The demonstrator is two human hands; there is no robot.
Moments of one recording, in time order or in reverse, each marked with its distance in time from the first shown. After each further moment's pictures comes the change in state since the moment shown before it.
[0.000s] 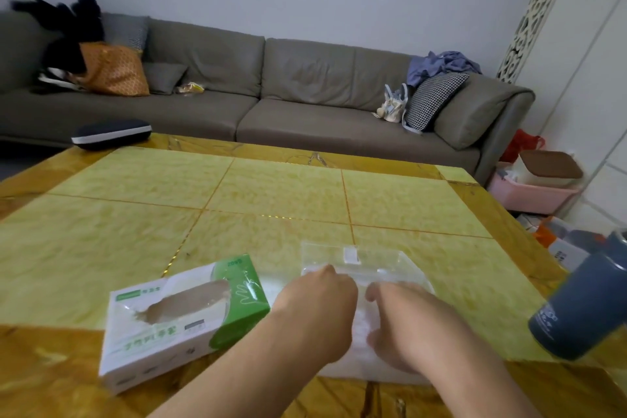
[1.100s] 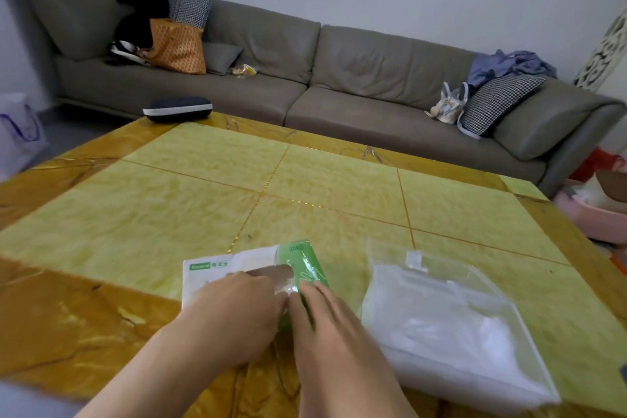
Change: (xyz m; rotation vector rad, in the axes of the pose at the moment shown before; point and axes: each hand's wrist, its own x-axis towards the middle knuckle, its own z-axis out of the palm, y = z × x) left_hand -0.063 -0.153 0.023 0.014 -0.091 -0.349; right_hand -0.001 -0.137 0.076 -0.033 0.240 -0.588
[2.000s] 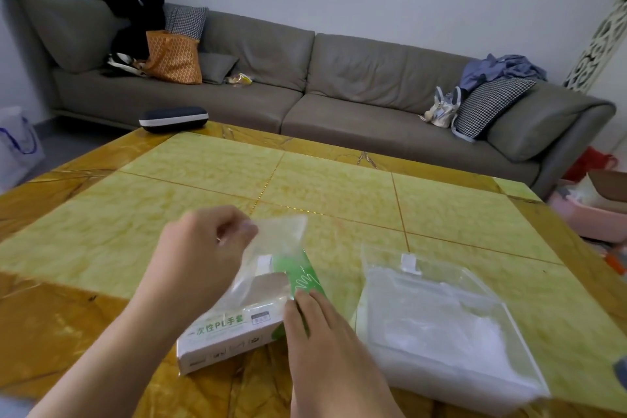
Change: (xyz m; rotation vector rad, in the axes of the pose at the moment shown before) left_hand -0.004 -0.024 -0.037 -0.751 0.670 -0.066; right_hand 0.000 -0.001 -0.003 0.000 0.003 -0.045
